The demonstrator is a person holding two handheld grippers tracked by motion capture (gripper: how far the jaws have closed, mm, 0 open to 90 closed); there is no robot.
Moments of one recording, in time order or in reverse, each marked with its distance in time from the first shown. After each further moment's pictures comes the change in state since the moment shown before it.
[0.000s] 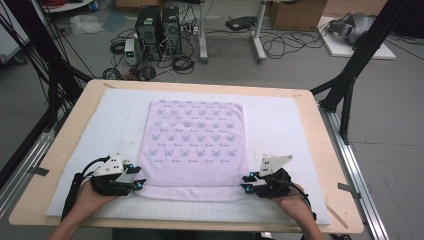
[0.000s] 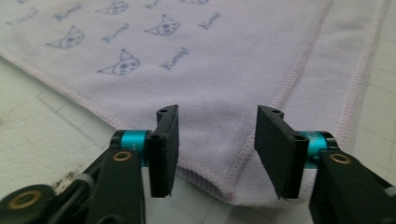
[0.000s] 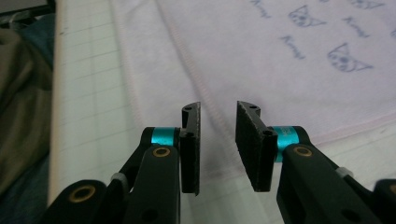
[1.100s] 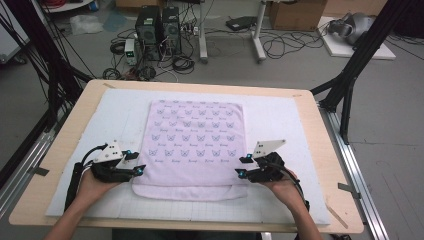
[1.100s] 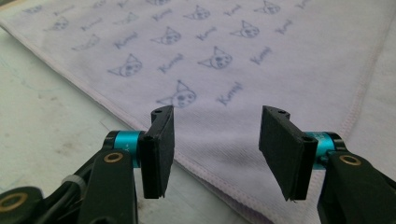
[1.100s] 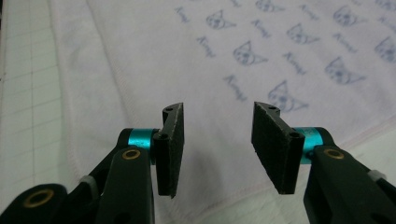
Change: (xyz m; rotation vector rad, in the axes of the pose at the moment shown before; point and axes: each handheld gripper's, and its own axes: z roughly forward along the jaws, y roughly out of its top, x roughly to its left) left arm 0.021 0.013 0.000 -0.049 0.092 -0.037; right arm -0.021 0.027 0.007 -0.009 -0.084 0.044
